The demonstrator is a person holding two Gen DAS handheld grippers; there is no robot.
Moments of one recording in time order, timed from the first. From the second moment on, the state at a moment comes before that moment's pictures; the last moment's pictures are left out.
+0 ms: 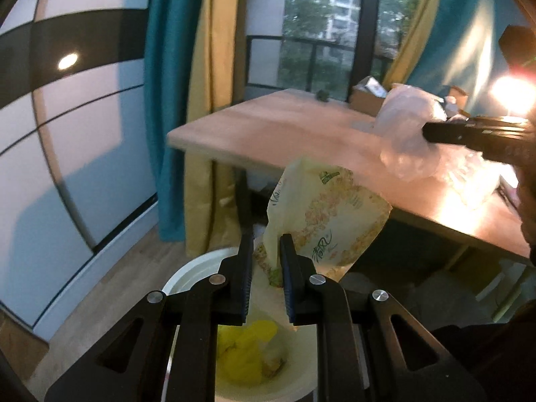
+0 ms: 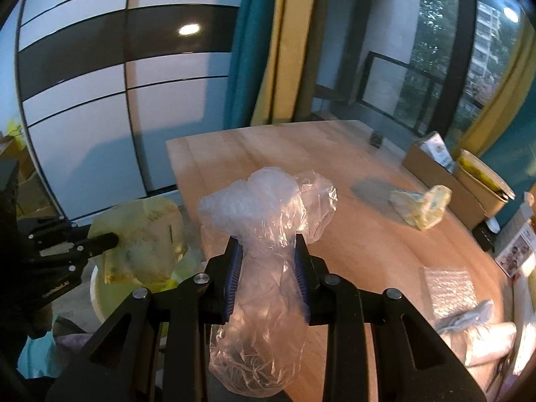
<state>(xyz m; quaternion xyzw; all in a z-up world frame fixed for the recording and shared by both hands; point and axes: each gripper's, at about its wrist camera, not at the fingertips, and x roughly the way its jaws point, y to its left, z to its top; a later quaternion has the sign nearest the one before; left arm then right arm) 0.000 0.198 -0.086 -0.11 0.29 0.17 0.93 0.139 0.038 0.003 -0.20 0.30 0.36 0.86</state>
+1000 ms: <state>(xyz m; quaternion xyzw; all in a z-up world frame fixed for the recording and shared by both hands) -0.068 0.267 -0.144 -0.20 0.34 0.26 0.88 0.100 0.144 -0.048 -0.27 0.33 0.46 0.78</state>
